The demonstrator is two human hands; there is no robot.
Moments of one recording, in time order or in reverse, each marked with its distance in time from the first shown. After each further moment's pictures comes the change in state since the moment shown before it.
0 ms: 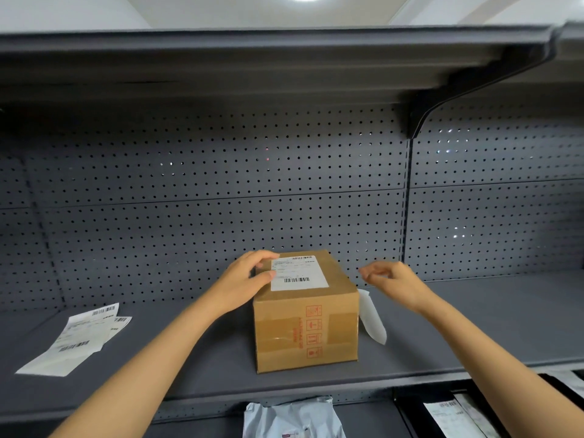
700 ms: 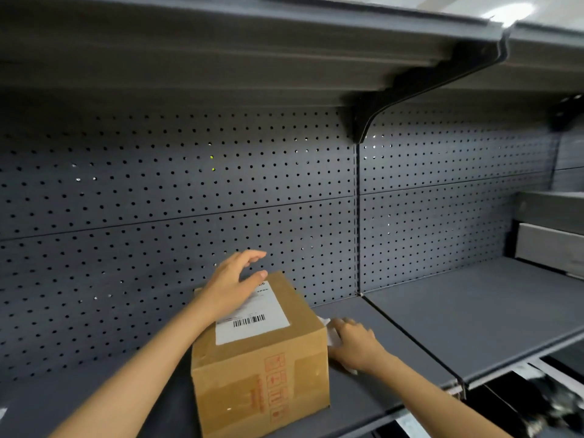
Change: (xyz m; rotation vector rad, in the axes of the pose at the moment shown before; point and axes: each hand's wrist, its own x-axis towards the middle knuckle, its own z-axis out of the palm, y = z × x) left_hand 0.096 0.010 0.042 -0.034 -0.034 0.150; right_hand 0.024 0.078 0.064 -0.524 -0.100 0.314
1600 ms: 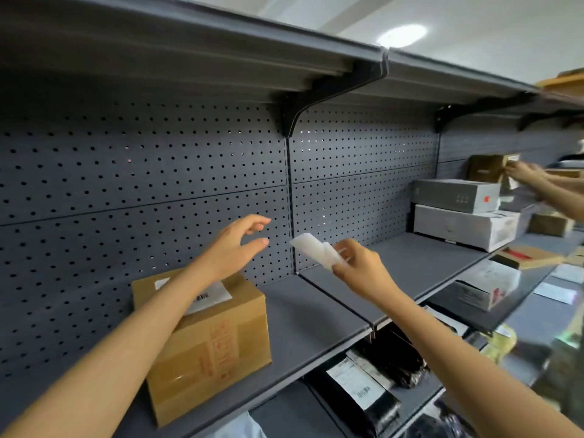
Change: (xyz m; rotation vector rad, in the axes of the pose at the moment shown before) left_hand -0.005 0.092 0.024 -0.156 -0.189 0.225; right_hand -0.119 0.017 -0.123 0.391 0.533 0.078
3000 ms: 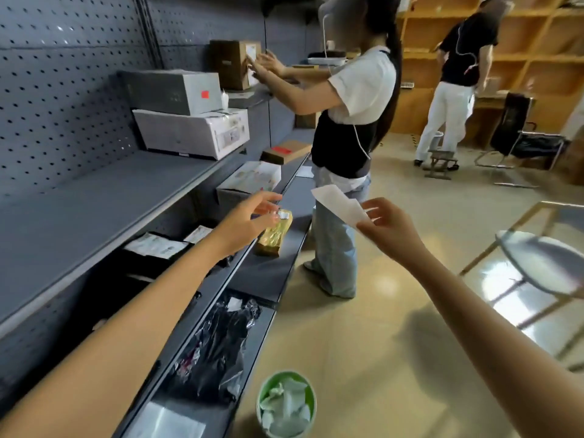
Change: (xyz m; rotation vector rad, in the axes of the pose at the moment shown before) left_hand 0.091 0.253 0.479 -0.494 -0.692 0.225; right_hand -0.174 0.341 -0.341 -0.187 0.482 0.628
